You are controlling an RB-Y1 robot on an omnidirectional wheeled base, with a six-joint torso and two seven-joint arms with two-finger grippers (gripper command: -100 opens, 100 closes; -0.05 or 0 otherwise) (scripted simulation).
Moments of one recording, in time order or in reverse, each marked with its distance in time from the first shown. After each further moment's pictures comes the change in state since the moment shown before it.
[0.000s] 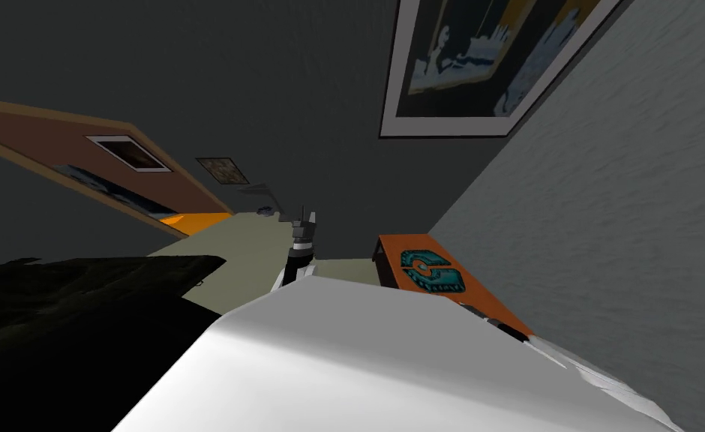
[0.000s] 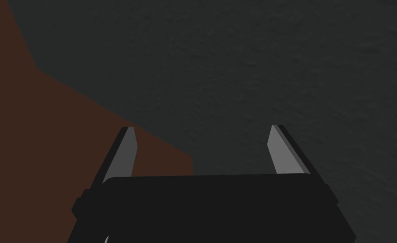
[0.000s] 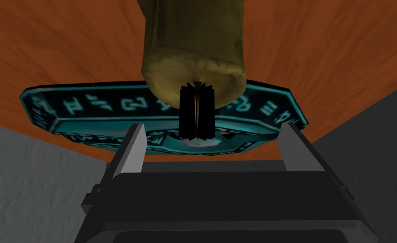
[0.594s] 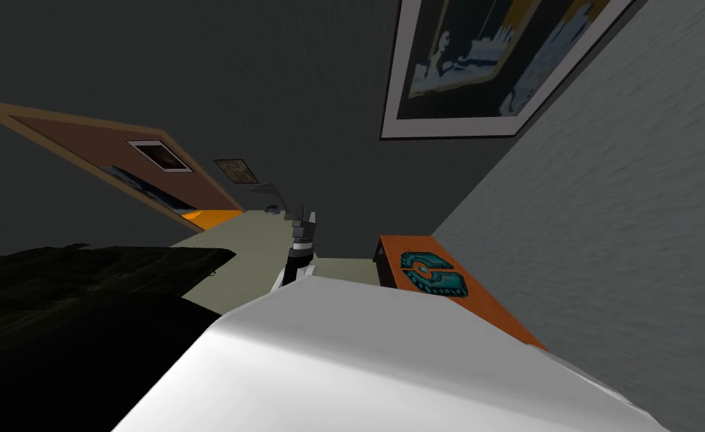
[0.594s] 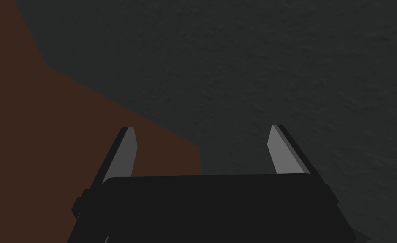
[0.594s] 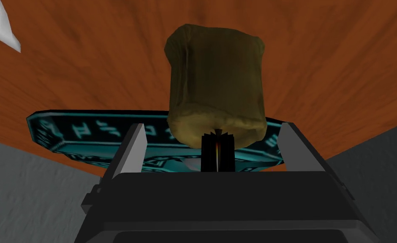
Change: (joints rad) left arm 0.000 0.000 0.000 0.000 0.000 0.000 0.000; right arm 0.005 0.052 0.021 0.065 0.023 0.019 0.037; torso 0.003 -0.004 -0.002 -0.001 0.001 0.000
